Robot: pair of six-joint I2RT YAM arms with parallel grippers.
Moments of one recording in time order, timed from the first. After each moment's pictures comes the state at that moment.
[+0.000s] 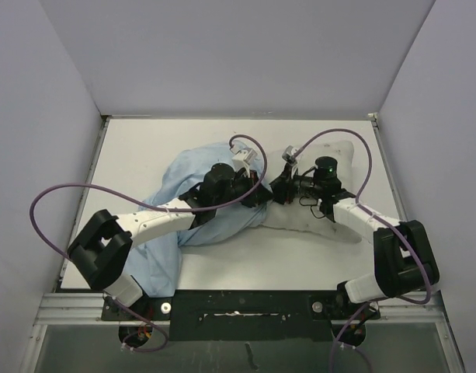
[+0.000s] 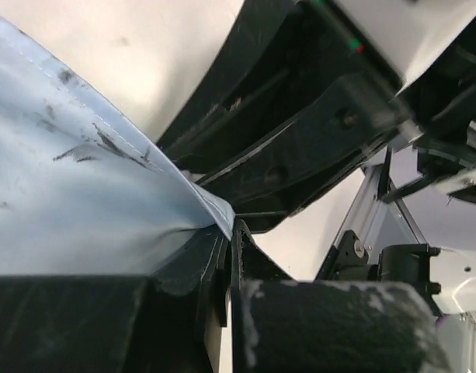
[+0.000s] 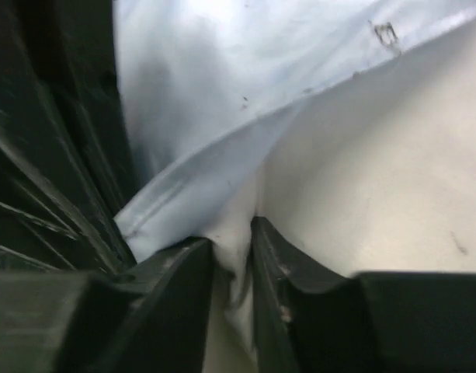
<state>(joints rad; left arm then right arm) -0.83 1.59 1.02 0.30 0.23 -0.65 0.29 1.43 0.73 0.35 -0.91 0.04</state>
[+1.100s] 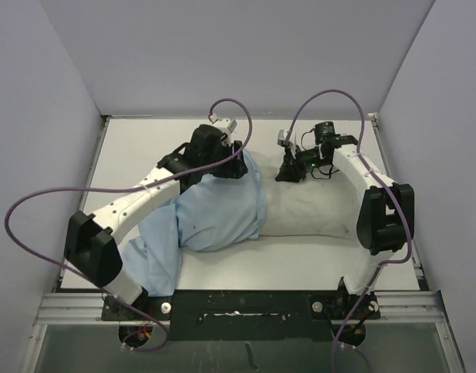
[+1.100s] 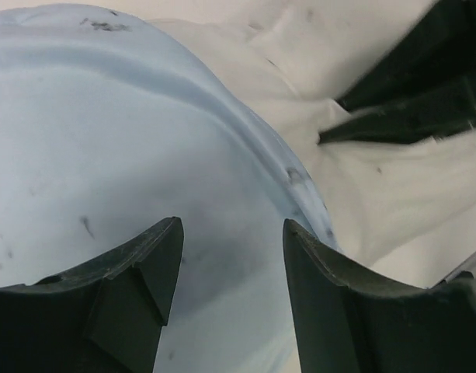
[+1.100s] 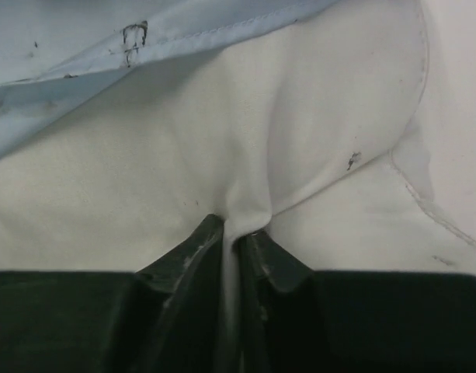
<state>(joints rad) -0.66 1.53 1.35 -0.38 0.08 -0.46 0.16 1.83 1.50 -0.82 -0.97 -0.94</state>
